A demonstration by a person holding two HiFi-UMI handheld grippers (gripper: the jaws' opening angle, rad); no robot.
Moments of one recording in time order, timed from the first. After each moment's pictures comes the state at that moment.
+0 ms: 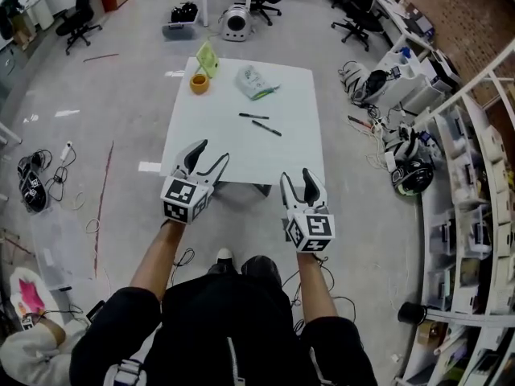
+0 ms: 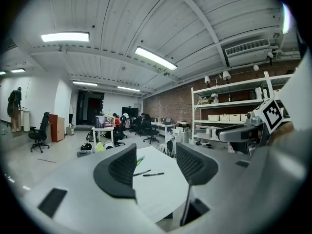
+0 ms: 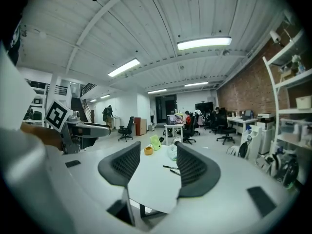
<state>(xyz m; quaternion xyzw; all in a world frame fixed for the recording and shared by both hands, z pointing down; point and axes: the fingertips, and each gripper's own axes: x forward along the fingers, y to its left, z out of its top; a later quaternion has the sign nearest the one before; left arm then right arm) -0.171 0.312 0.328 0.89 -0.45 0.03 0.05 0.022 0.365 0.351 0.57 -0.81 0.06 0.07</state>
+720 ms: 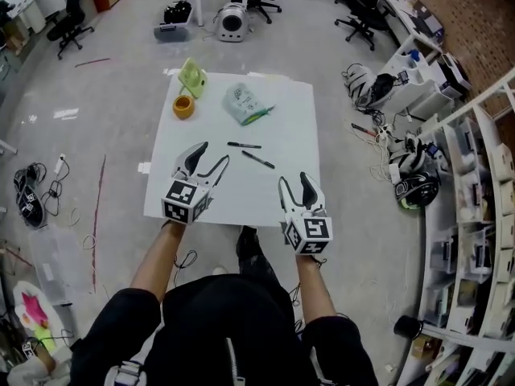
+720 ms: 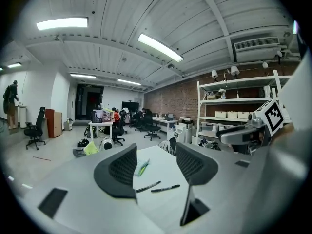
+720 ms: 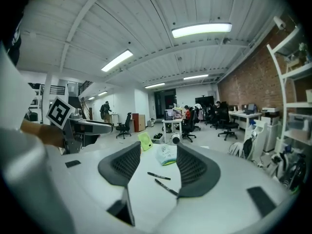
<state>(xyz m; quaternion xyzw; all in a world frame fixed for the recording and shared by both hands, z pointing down) -0.119 0.149 0.357 0.89 -0.45 0.05 0.06 0.072 0.208 0.386 0.56 -0.82 0.09 0.09</state>
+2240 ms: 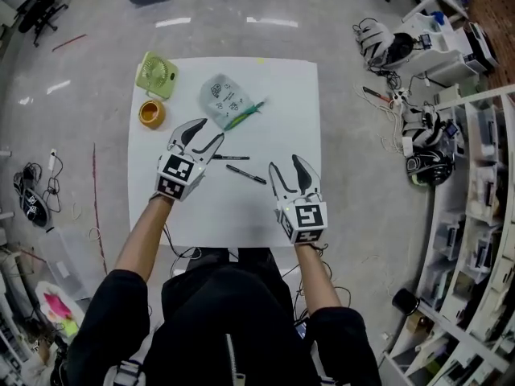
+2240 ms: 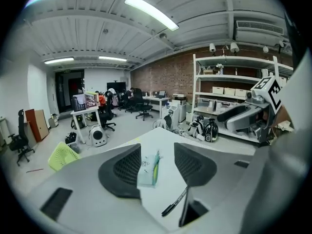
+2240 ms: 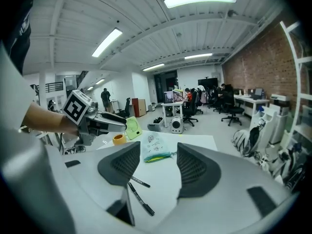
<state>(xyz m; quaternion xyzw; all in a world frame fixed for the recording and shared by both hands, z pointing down) -0.063 -0.044 0.453 0.90 -0.37 0.19 0.08 0.093 0.046 0.458 0.53 -0.81 0.16 0.16</state>
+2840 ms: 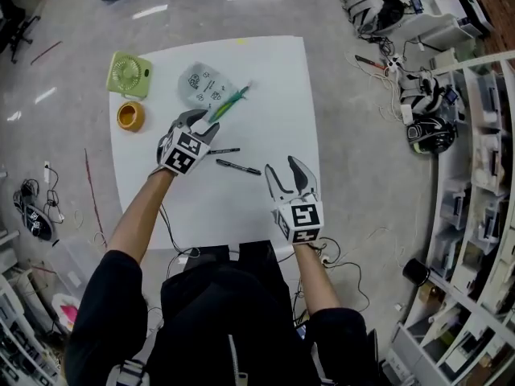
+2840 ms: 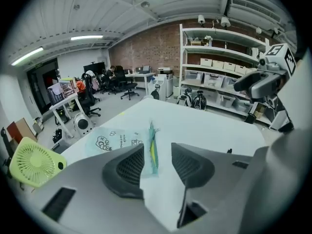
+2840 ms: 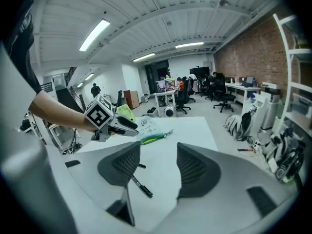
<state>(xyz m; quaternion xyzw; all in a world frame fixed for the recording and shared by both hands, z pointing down) -0.025 -0.072 0.583 0.90 -0.27 0.34 0.08 0.112 0.073 0.512 0.55 -0.78 0.22 0.19</state>
